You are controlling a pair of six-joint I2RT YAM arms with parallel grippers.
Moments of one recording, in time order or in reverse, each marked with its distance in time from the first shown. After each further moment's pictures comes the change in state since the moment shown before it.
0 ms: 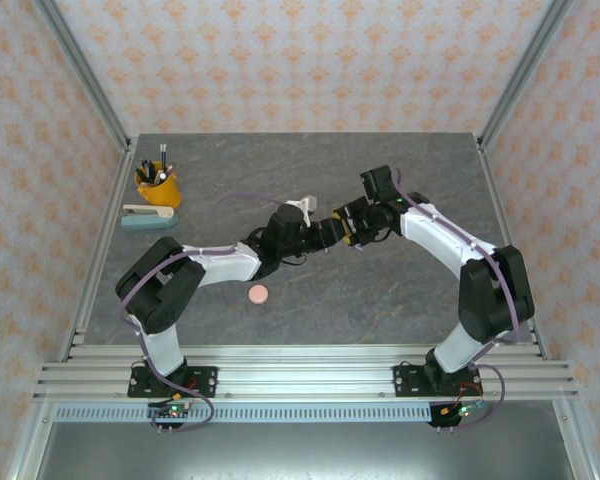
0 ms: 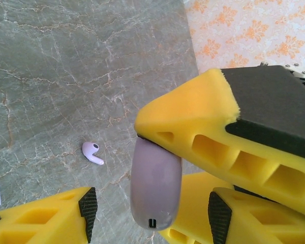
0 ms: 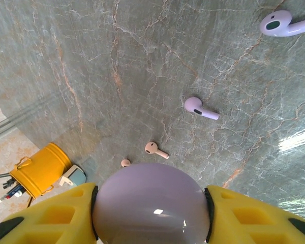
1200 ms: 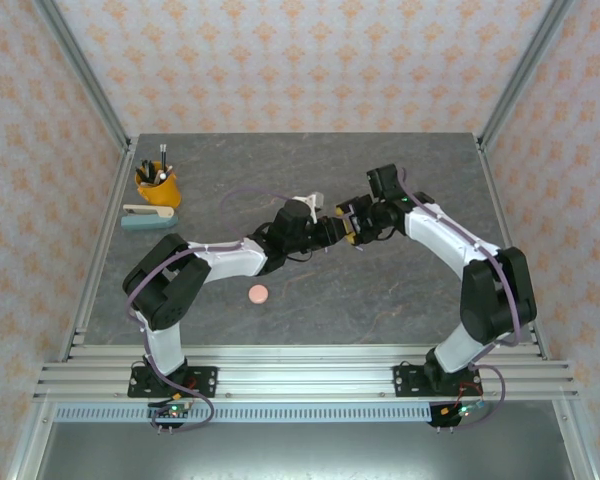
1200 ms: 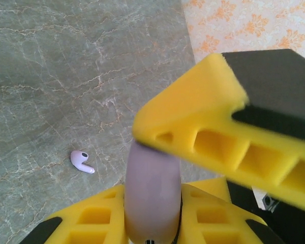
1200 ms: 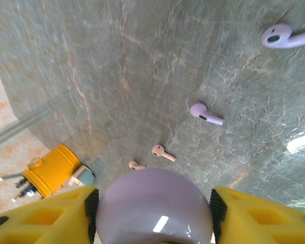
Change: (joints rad) left arm -0.006 0.040 0.080 -0.050 0.005 0.027; right arm -0.047 -0.018 -0.011 0.017 -0.019 -0.008
